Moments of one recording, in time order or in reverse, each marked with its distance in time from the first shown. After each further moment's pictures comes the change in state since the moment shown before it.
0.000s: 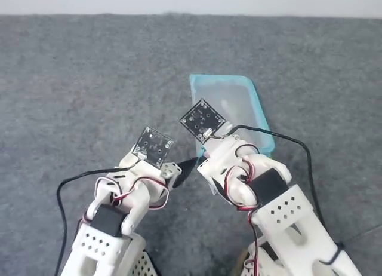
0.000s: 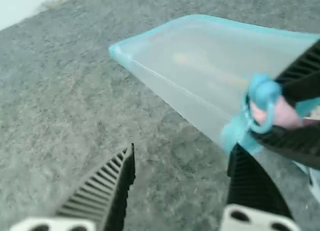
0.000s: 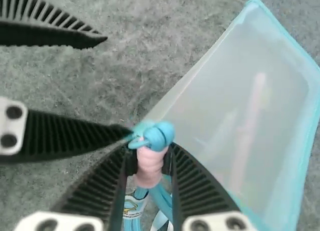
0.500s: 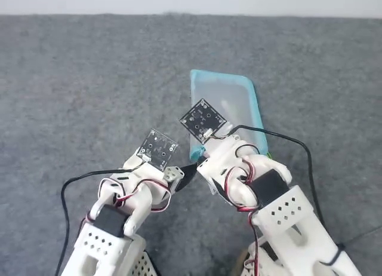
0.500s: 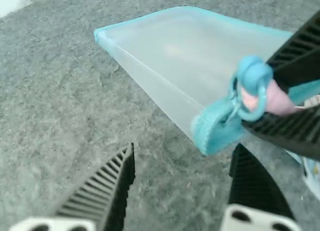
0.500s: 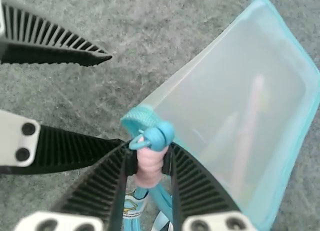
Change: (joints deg) left arm 1.1 -0.1 2.5 -1.2 0.0; right arm -0.4 -0.4 0.0 0.0 -0.1
